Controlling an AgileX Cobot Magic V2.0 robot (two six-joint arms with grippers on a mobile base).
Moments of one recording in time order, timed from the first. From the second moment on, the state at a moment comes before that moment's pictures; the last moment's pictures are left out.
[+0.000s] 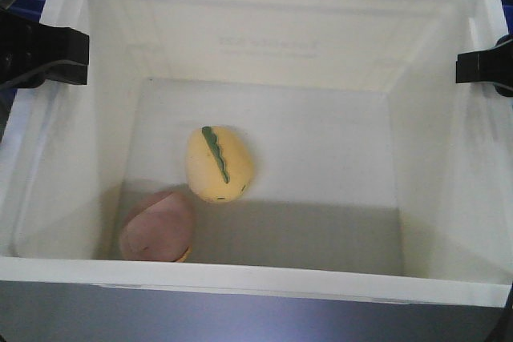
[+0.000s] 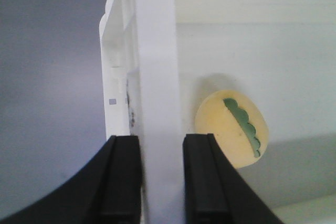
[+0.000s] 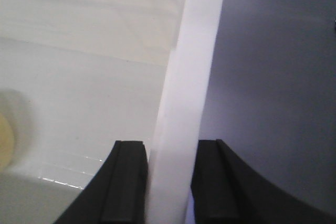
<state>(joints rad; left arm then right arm) -0.48 1.12 -1.31 0.05 1.10 -0.44 0.24 1.04 -1.15 0.03 0.95 0.10</state>
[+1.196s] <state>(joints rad) -0.48 1.12 -1.31 0.05 1.11 -0.44 0.24 1.04 -1.15 0.03 0.95 0.10</state>
